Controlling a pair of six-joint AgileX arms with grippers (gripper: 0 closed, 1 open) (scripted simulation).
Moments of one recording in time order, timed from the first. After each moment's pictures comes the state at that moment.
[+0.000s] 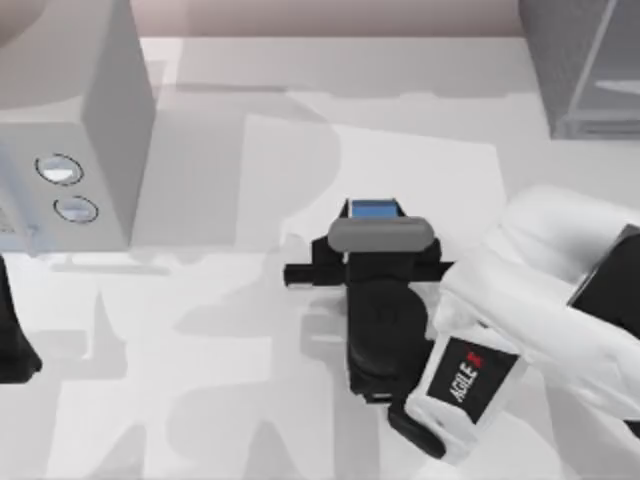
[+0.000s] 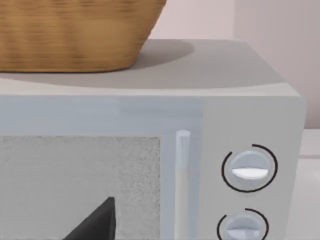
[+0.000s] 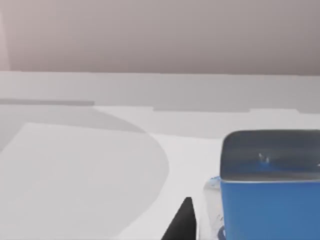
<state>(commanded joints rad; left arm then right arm) 0.00 0.00 0.00 0.00 0.00 0.00 0.84 2.48 0.98 1.48 0.87 0.01</state>
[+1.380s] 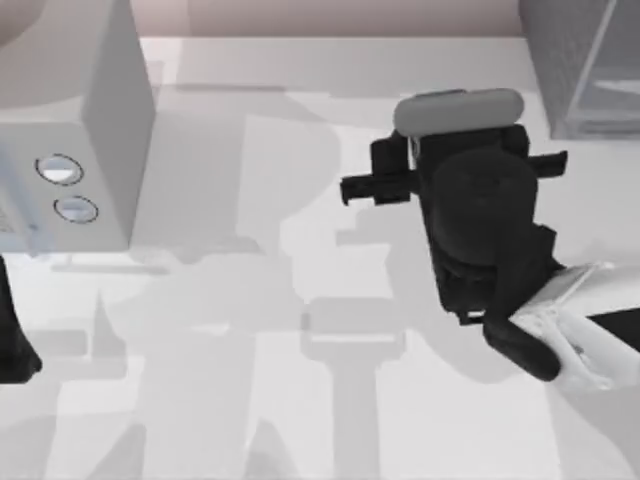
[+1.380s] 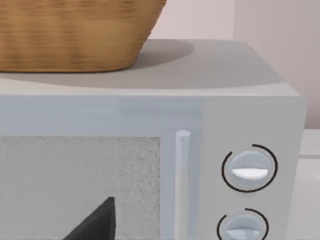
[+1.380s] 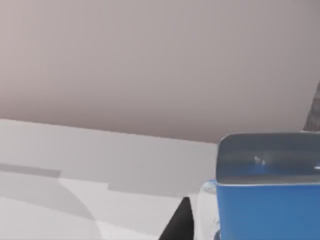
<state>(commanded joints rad) 0.00 0.00 0.00 0.00 0.00 0.00 0.74 1.81 0.79 0.88 0.72 0.01</state>
